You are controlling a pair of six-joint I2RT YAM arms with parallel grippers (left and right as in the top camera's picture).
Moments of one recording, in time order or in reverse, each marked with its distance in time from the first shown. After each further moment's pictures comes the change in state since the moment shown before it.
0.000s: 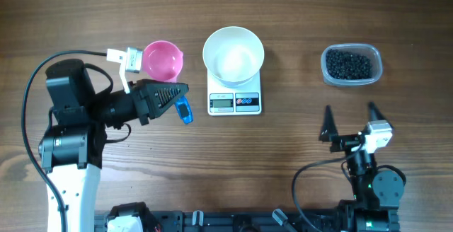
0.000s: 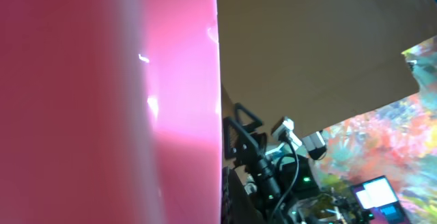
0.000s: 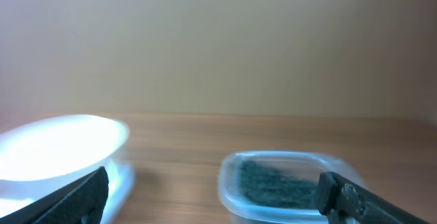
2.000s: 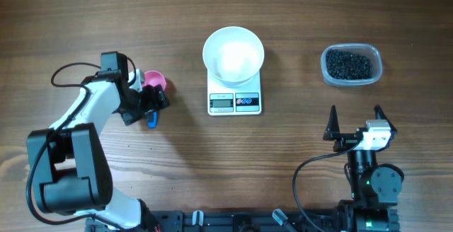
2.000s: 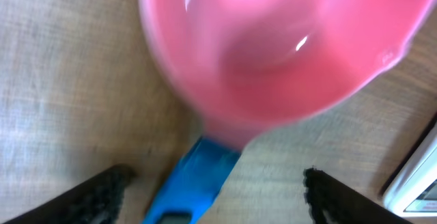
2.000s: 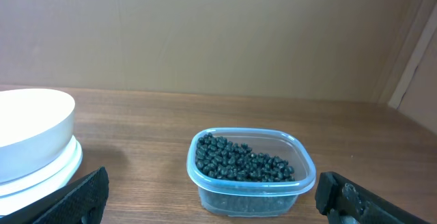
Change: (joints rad) left arm -0.005 0.728 0.002 -0.090 -0.961 0.095; right arm -0.001 0.000 0.000 -0.078 0.174 -0.156
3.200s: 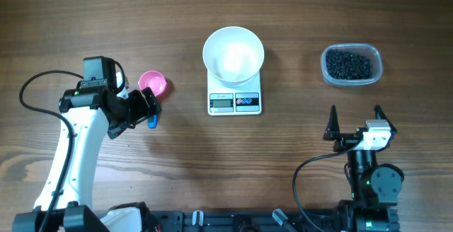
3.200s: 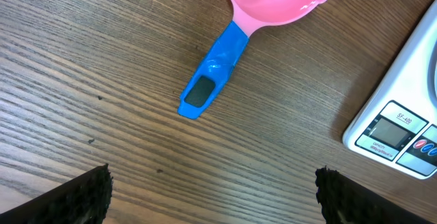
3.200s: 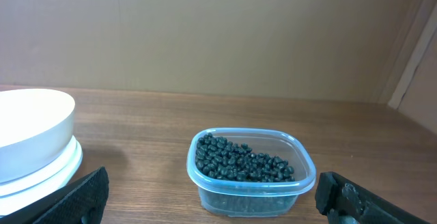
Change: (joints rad) left arm 0.000 -0.366 0.001 -0.286 -0.111 -0.137; right arm 0.000 0.000 0.000 0.000 0.000 0.000
